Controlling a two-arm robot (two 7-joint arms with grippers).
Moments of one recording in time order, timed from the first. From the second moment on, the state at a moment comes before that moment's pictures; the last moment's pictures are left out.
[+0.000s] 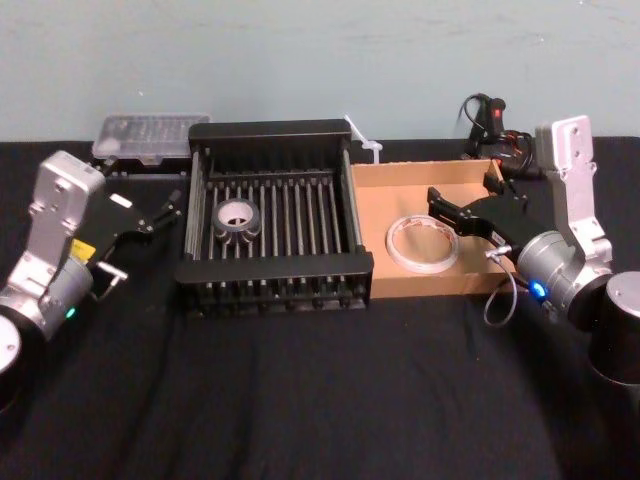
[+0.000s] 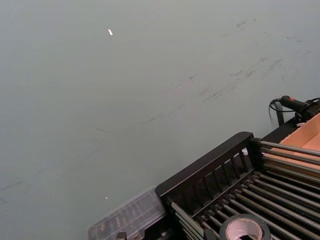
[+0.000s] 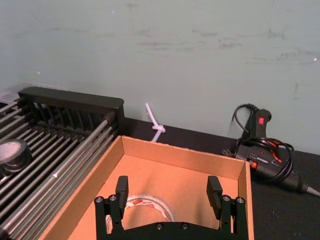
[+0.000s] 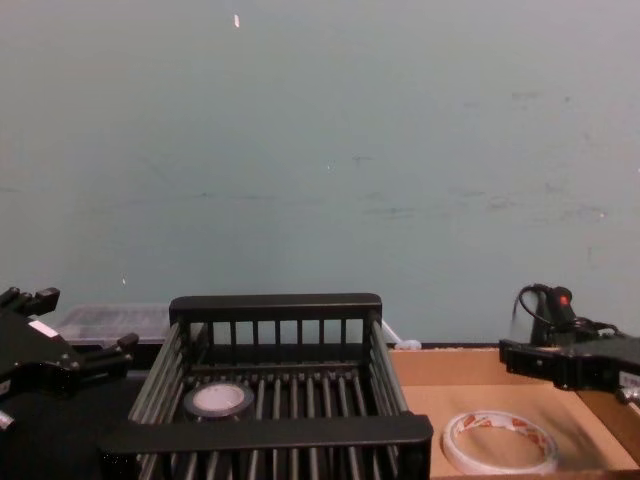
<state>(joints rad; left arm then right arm) -0.20 0.60 0.45 -1.41 -0.25 -0.12 0.03 0.23 0.24 -0.22 -1.37 0.23 0.18 0.20</state>
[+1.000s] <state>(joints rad) -0.20 0.60 0.45 -1.41 -0.25 -0.12 0.03 -0.03 0.21 -0.18 -1.61 0.08 0.03 0.11</state>
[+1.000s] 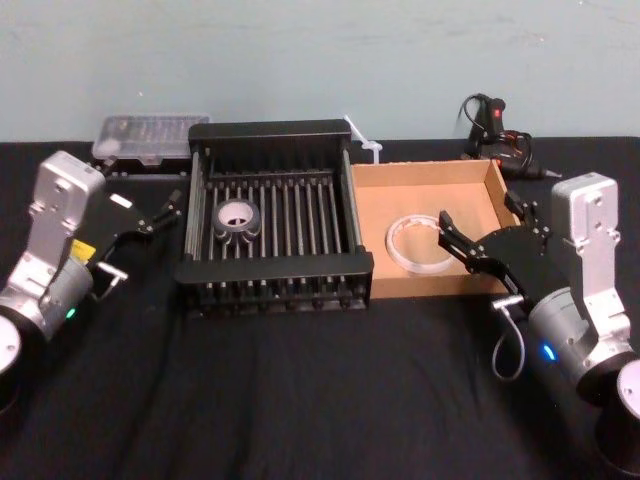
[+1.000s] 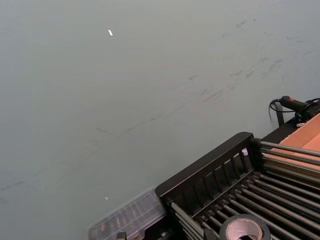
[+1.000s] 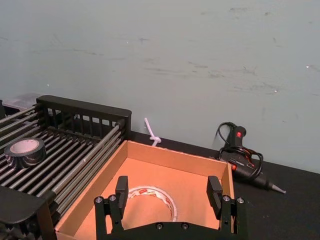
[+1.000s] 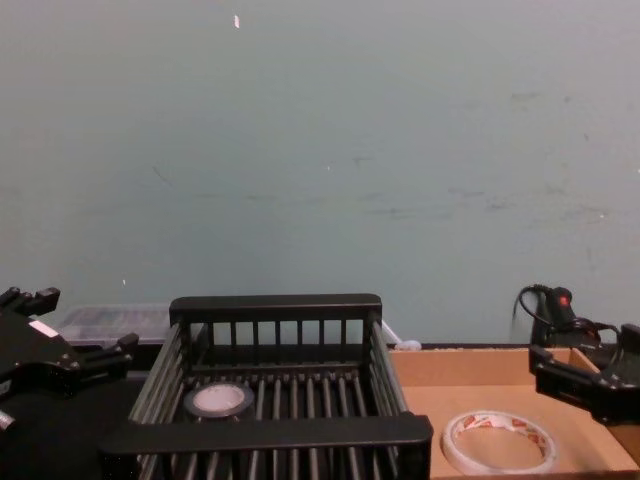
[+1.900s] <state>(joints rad) -0.20 0.60 0.45 -1.41 -0.25 -0.12 0.03 -0.07 0.19 -0.15 -1.62 0.08 0.00 0.15</state>
